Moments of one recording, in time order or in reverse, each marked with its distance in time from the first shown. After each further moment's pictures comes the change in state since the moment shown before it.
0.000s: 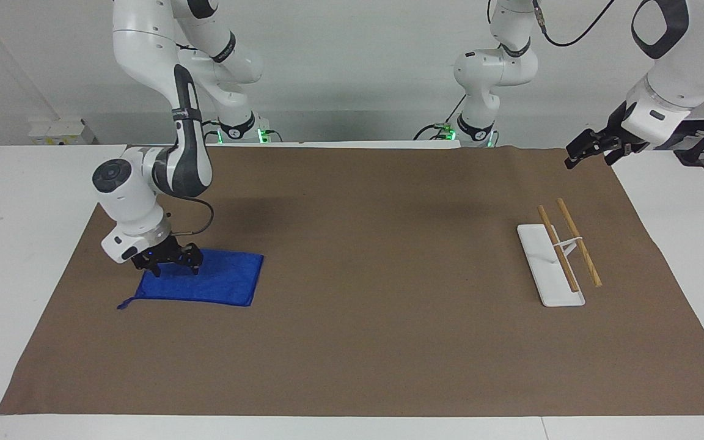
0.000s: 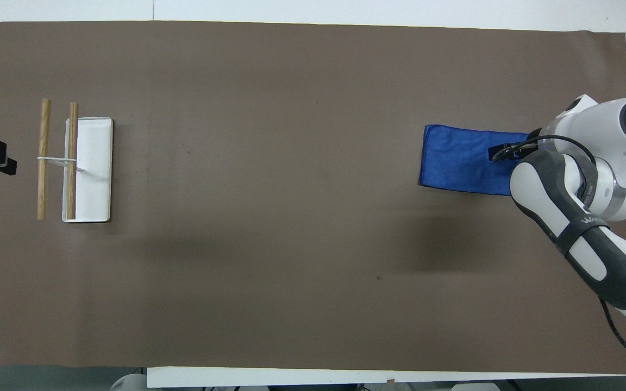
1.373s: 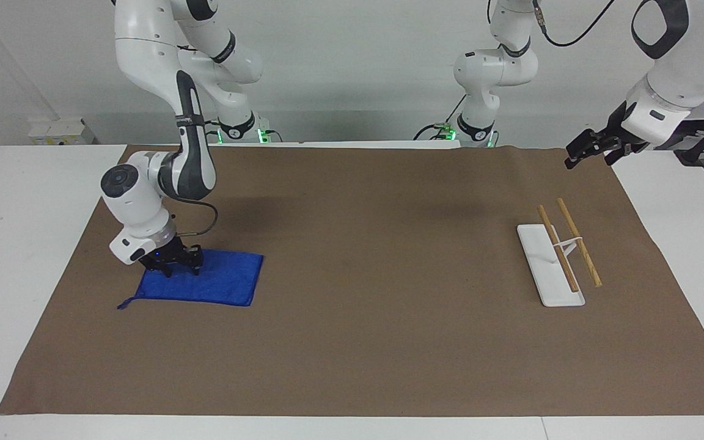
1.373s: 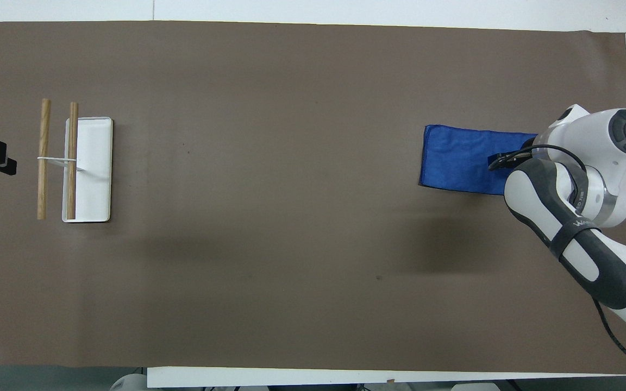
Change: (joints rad) left arm 0.000 0.000 0.000 0.000 0.000 0.000 0.000; right arm -0.002 0.005 -0.002 -0.042 0.000 0.039 -0.012
